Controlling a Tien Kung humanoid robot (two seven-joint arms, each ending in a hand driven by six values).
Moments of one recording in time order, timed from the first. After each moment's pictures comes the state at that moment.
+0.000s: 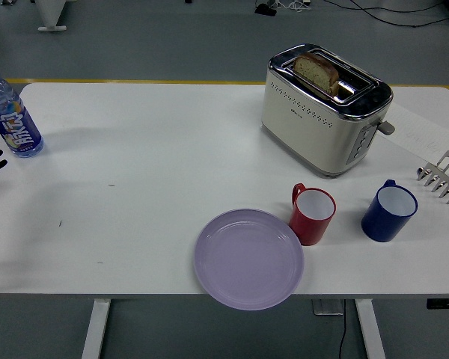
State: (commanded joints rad) left arm -0.11 0.34 -1.72 -1.09 0.69 -0.19 -0.08; right arm 0.08 -0.02 1.42 0.20 -0.84 -0.21 -0.34
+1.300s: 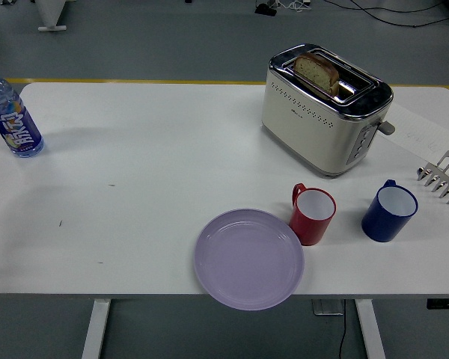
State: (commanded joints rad) left arm -0.09 0.34 -1.76 -1.08 0.69 -0.16 -0.10; right arm 0.08 -0.02 1.42 0.21 -0.84 -0.22 -0.34
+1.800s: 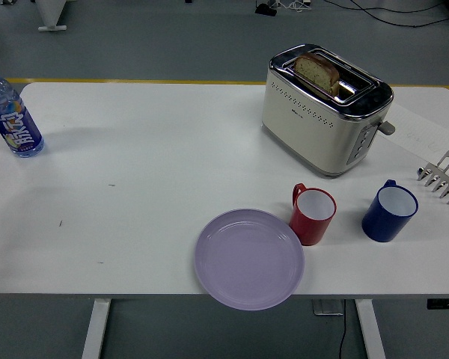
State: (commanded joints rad) left arm -0.09 0.34 -1.77 -1.08 0.69 -0.15 -0.10; right arm 0.08 -0.02 1.42 0.21 -0.84 -0.22 -0.34
